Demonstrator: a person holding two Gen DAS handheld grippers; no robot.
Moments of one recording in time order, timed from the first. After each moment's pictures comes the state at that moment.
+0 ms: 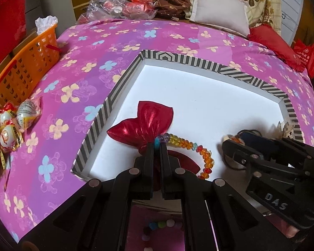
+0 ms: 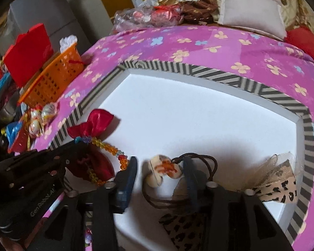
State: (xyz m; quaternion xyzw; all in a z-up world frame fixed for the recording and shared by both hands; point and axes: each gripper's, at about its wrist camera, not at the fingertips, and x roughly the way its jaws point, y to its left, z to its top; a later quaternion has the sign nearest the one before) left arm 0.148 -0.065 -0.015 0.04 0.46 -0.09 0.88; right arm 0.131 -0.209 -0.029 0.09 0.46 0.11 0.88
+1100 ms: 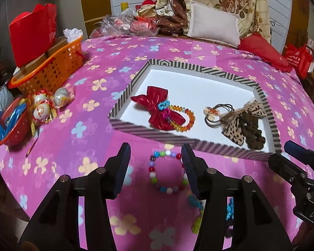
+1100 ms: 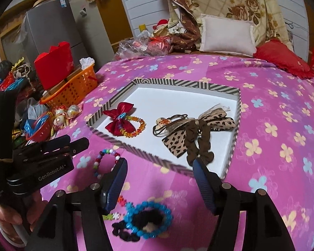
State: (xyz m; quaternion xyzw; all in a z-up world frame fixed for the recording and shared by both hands) left arm 0.021 -0.042 0.024 0.04 0.41 -0.08 0.91; right arm -0.040 -0.219 0.026 0.09 0.38 0.07 0.92
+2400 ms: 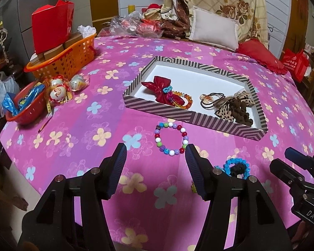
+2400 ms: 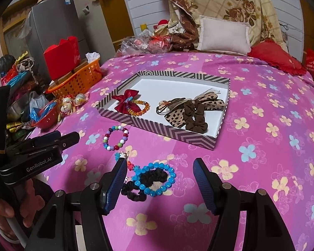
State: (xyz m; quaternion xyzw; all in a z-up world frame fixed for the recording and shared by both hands) left arm -0.045 -0.019 0.033 0.02 0.40 -0.07 0.91; right arm -0.108 -0.209 0.028 0.07 0.38 0.06 0.92
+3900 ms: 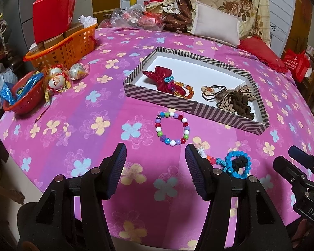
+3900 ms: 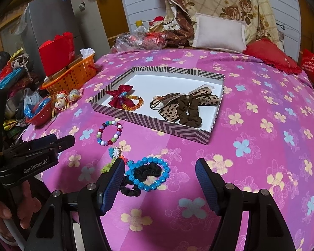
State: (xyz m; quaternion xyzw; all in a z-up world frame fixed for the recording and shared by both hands) left arm -0.048 -0.017 0.021 0.01 0.42 -0.07 0.90; right arm -0.109 -0.210 0.024 0.06 0.39 0.04 0.92
